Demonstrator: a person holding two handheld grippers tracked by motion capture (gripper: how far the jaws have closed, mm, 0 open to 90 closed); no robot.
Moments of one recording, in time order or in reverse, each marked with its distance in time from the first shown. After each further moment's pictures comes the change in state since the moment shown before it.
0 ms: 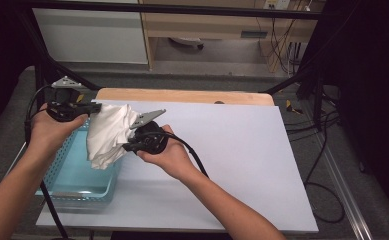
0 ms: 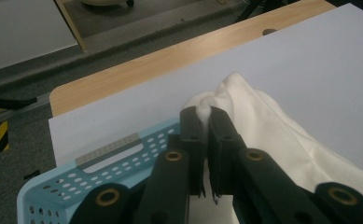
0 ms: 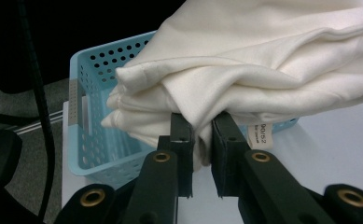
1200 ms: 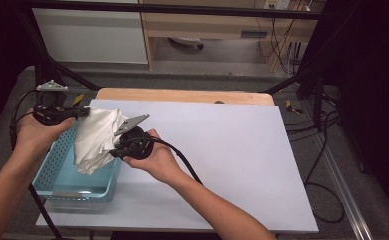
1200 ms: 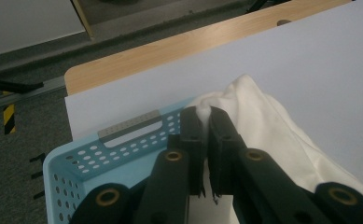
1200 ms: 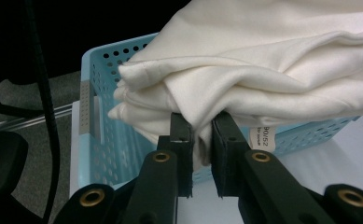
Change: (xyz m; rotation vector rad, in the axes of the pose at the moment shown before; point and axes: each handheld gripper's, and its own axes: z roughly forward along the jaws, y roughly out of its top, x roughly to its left) left arm 0.022 -0.018 -0.010 0.029 0.012 -0.040; right arm 0.018 0.007 0.030 0.019 0.036 -0.038
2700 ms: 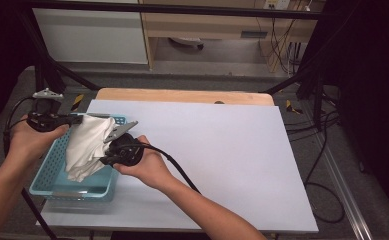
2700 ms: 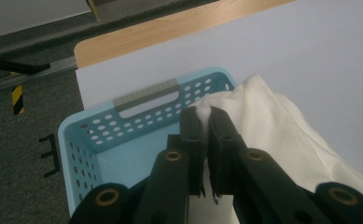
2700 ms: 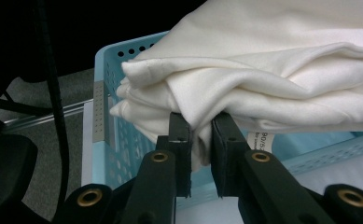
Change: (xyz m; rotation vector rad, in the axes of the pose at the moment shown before) left arm 0.016 -0.022 0.001 0.063 0.035 -0.002; right arm 0.015 -0.001 0.026 0.007 0.040 0.002
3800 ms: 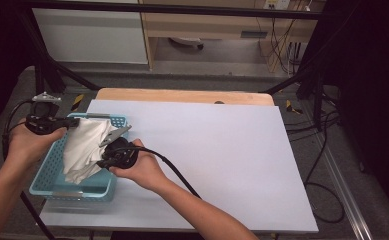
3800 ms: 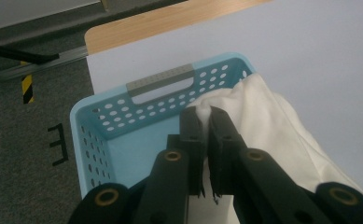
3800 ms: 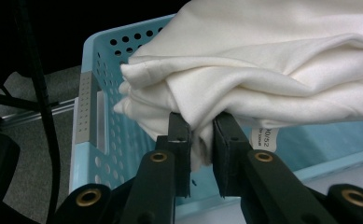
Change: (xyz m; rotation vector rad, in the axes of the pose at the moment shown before) left arm 0.009 -0.011 0.006 0.023 0.029 -0.022; right arm -0.002 -0.008 0.026 0.026 0.008 0.003
